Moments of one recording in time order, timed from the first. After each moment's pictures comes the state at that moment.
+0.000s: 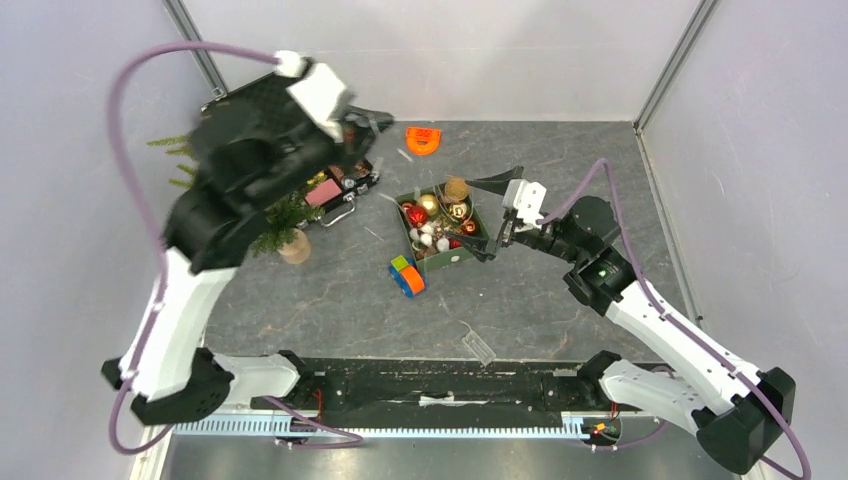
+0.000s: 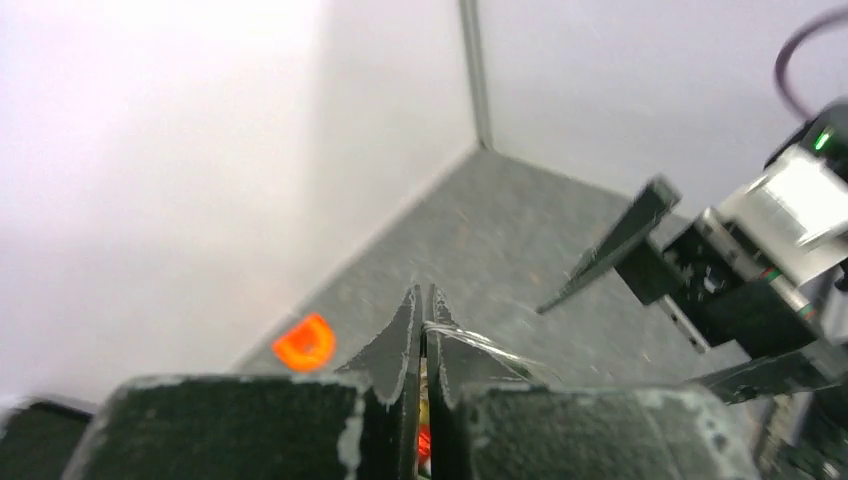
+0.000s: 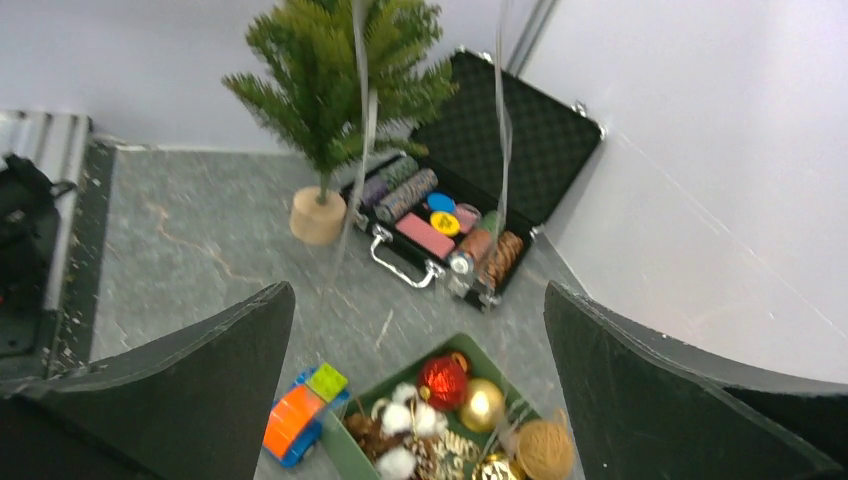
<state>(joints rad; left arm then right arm) -0.68 1.28 1.87 -0.60 0.22 0.16 0.63 0.99 0.88 0.31 -0.58 -0.24</state>
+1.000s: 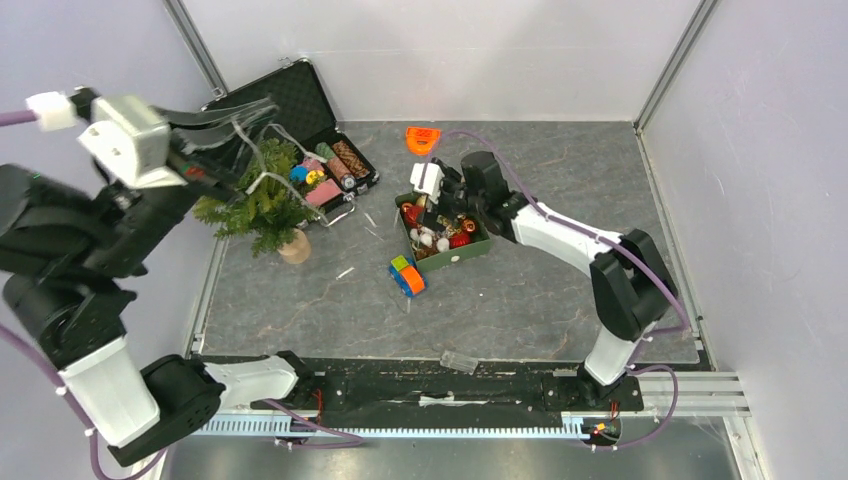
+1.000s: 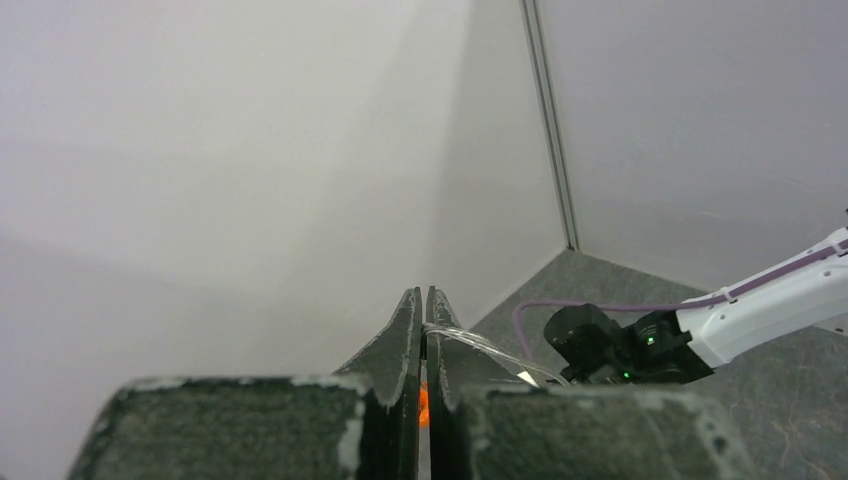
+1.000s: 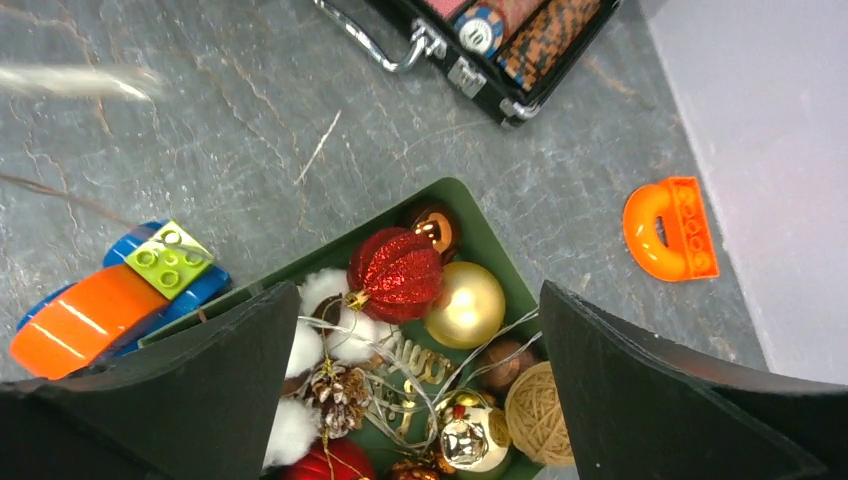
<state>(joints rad) -0.68 1.19 2.35 -0.86 0.09 0.30 0.62 1.71 1.18 0.13 -0.45 -0.60</state>
